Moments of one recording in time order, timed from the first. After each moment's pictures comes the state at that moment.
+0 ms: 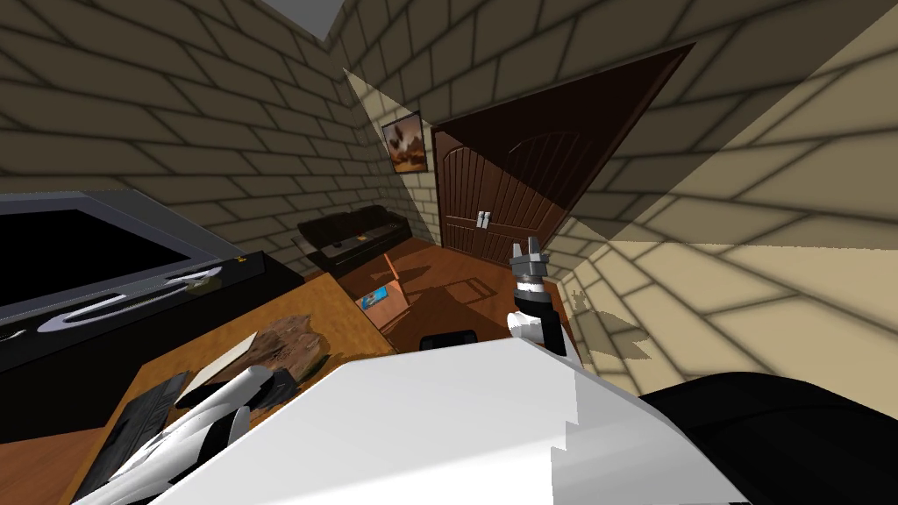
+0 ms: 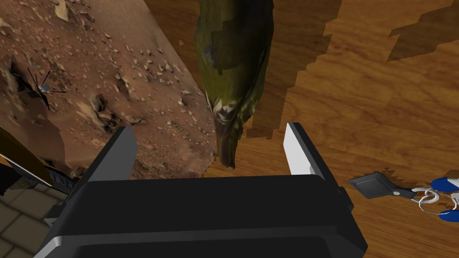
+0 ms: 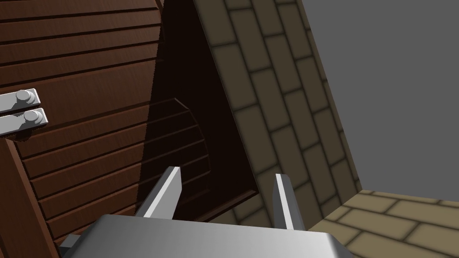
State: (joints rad) left arm 0.00 0.73 0.64 -0.49 0.57 0.67 -0.13; right arm 0.53 0.00 -0.03 -2.32 -0.06 -0.40 -0.12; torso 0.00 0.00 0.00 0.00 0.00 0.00
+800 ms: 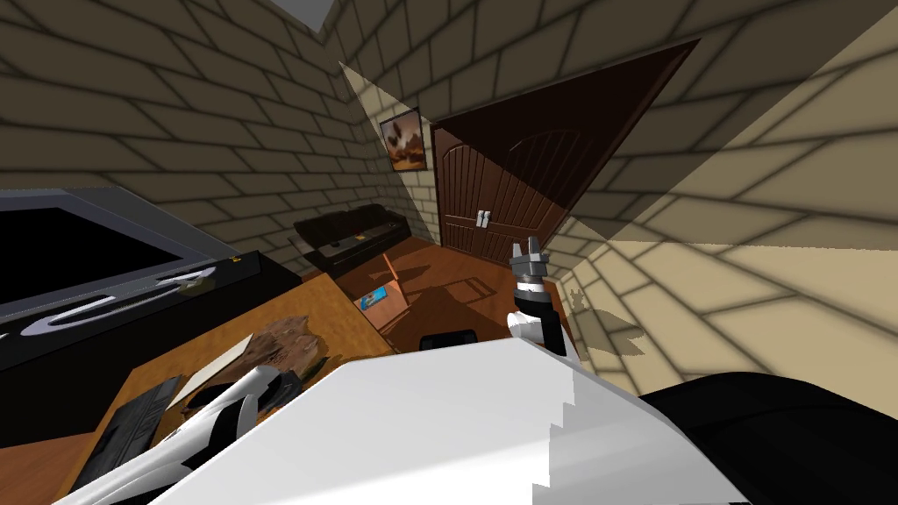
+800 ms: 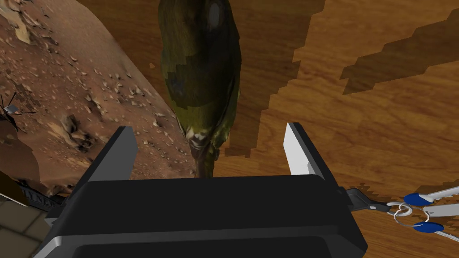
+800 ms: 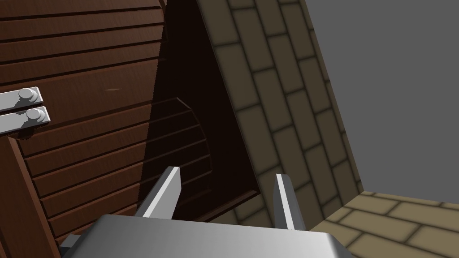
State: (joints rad) left arm -0.05 0.73 0.64 -0.36 0.58 0.64 -0.17; right arm 0.53 0.00 -0.03 -2.32 -0.06 -0.40 -0.12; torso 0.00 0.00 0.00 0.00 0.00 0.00
